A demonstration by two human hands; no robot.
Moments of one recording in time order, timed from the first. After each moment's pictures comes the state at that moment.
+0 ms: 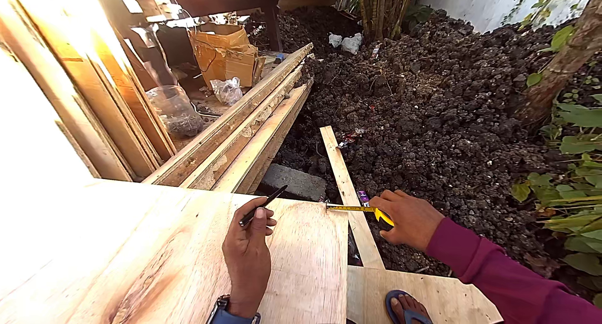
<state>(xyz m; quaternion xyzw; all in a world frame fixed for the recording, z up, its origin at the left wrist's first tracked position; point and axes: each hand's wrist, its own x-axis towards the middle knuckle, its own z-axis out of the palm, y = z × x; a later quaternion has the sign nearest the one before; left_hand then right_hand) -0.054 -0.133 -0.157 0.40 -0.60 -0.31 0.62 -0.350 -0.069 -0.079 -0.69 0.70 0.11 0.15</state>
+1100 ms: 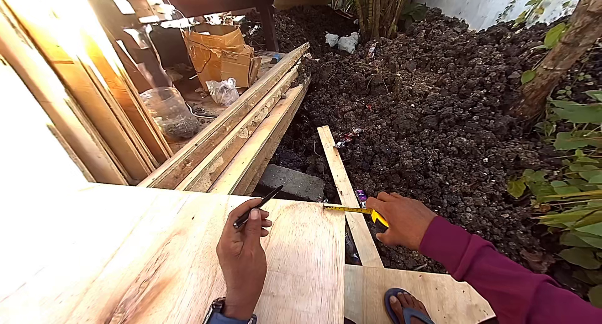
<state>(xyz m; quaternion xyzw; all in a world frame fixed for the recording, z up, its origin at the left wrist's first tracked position) -0.053 -0.134 -0.157 0.39 -0.61 -0.30 0.62 -0.346 -0.072 -0.080 -0.67 0.71 0.13 0.18</state>
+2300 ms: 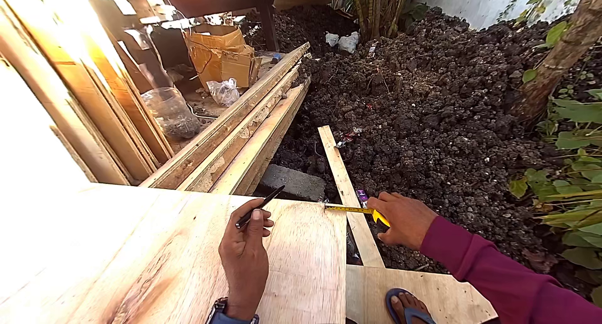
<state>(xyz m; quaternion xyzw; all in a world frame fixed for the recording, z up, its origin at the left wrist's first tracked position) -0.054 -0.133 -0.156 0.39 -0.61 -0.30 0.62 -0.345 -0.073 -0.080 -0.67 0.71 0.13 0.19</state>
